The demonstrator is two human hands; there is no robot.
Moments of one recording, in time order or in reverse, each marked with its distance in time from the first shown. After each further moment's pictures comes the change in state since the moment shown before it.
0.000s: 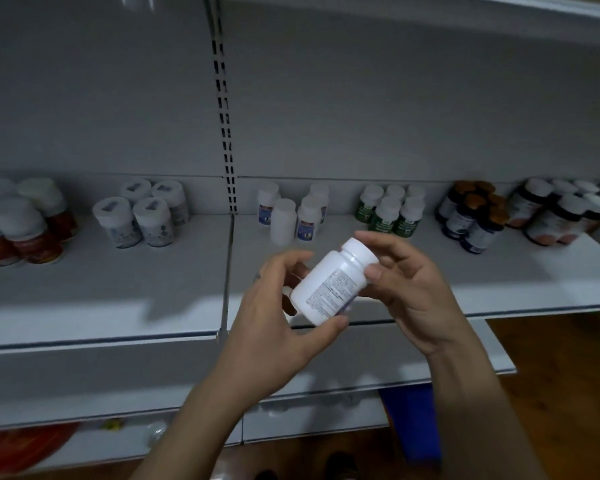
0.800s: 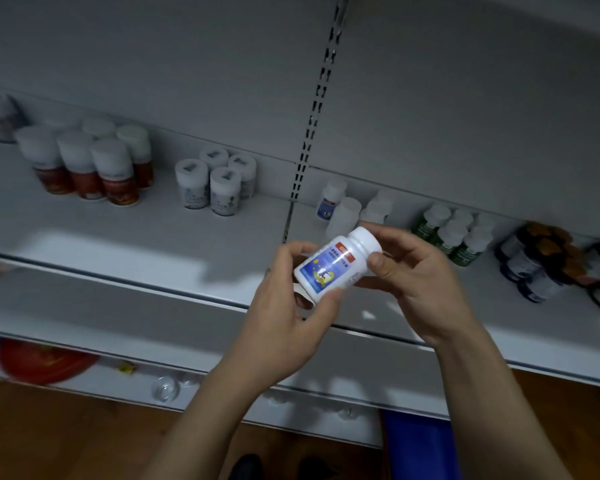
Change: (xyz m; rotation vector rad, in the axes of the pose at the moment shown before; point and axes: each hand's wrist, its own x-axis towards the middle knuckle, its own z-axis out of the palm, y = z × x) left_hand -0.019 -0.026 -0.030 -0.188 0.220 -0.176; right_hand 0.039 0.015 0.057 -0.116 -0.183 0.023
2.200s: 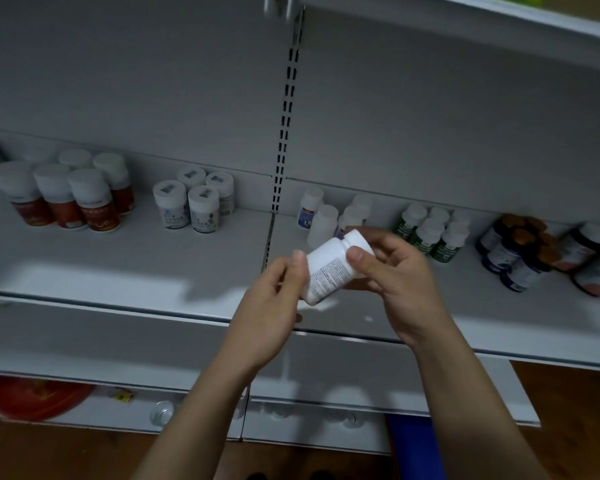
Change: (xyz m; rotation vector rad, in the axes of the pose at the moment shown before) left_hand 0.016 0.019 0.012 -0.059 -0.061 -0.312; right_hand -0.007 -0.010 -0.001 0.008 0.174 0.037
